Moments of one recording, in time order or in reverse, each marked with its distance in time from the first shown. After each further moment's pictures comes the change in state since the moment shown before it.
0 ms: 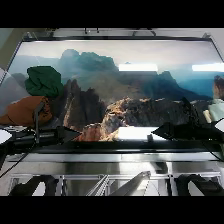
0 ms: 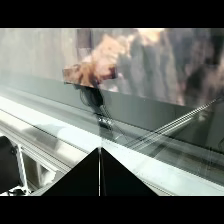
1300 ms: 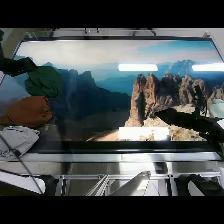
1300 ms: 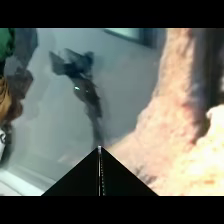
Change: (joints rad) left arm 0.195 -1.122 1.464 0.679 0.156 0.023; right arm 0.000 -0.003 0.000 0.199 -0.312 -0.169
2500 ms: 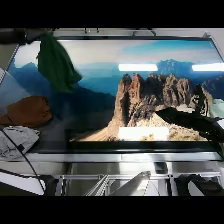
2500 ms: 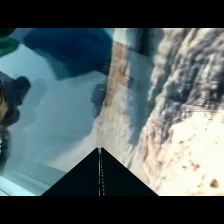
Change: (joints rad) left arm -0.084 0.114 0.170 -0.944 -0.244 0.119; right arm 0.000 0.000 0.000 0.003 -0.019 -0.015
